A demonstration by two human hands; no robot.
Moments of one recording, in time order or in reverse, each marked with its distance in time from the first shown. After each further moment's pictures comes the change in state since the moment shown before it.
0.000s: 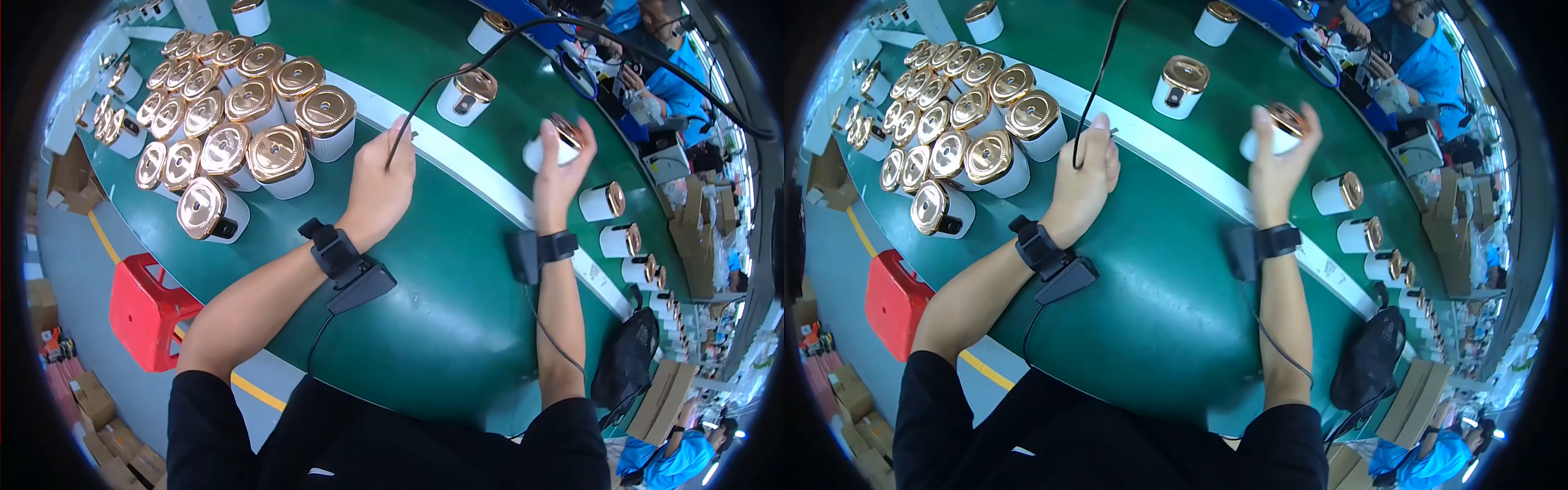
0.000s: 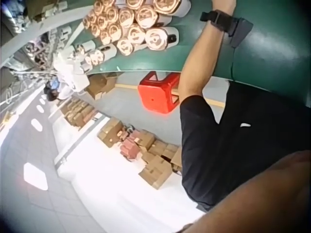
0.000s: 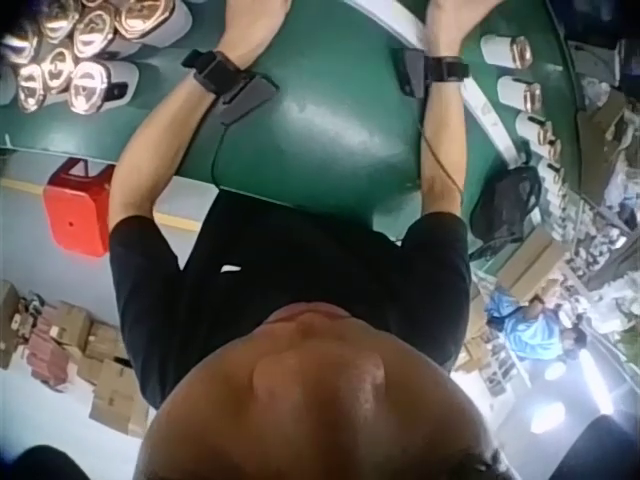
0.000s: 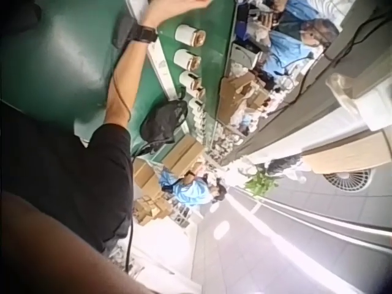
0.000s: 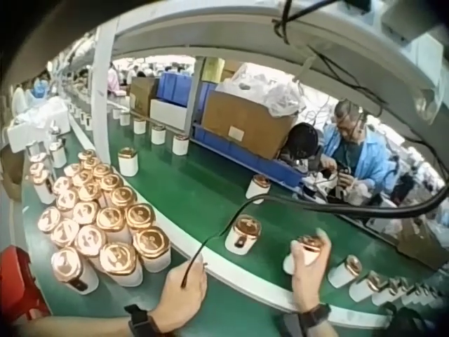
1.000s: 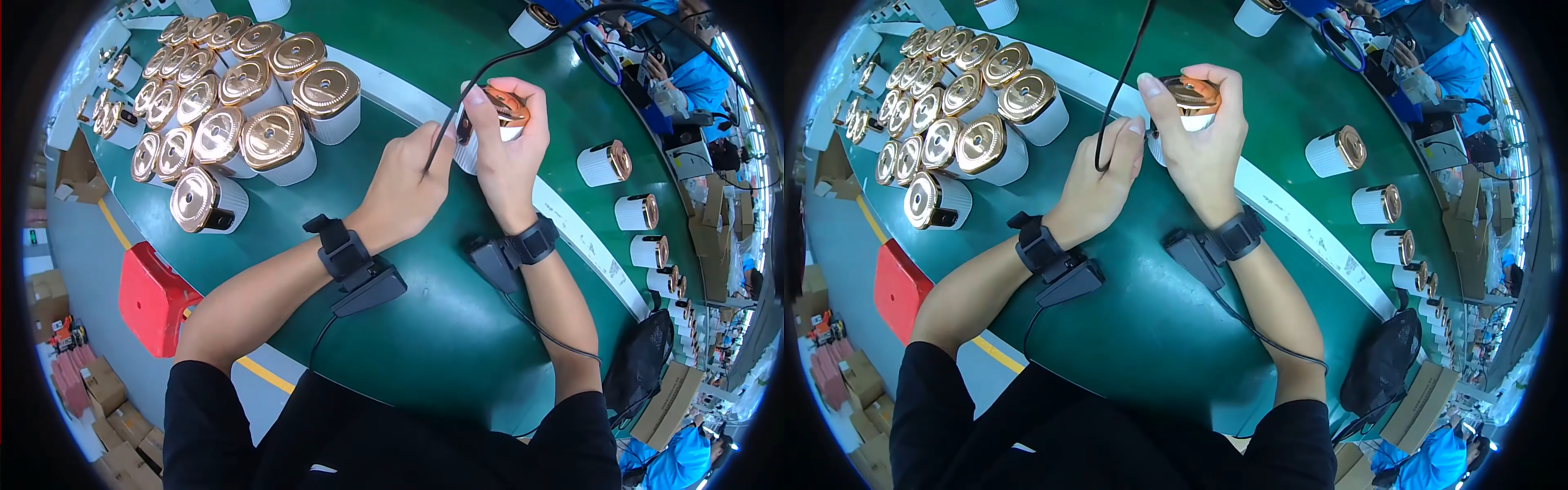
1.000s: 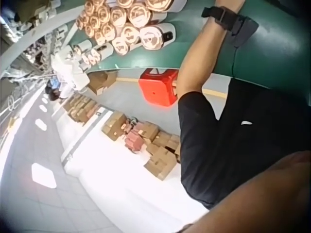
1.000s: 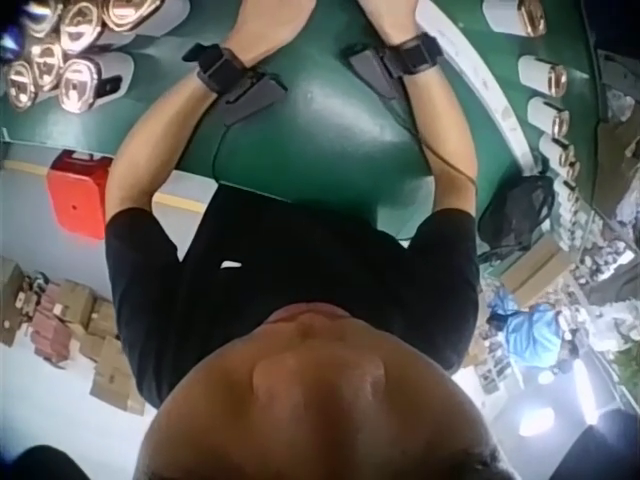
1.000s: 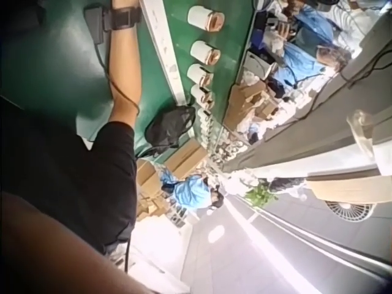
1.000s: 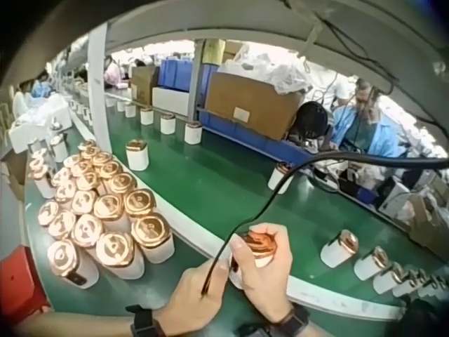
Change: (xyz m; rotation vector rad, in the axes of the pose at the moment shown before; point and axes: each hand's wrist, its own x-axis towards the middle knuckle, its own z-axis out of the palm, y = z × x) left_hand -0.006 0.010 0.009 0.242 -0.152 0.154; right_hand -0.041 -0.060 0.063 0.331 -0.317 0.086
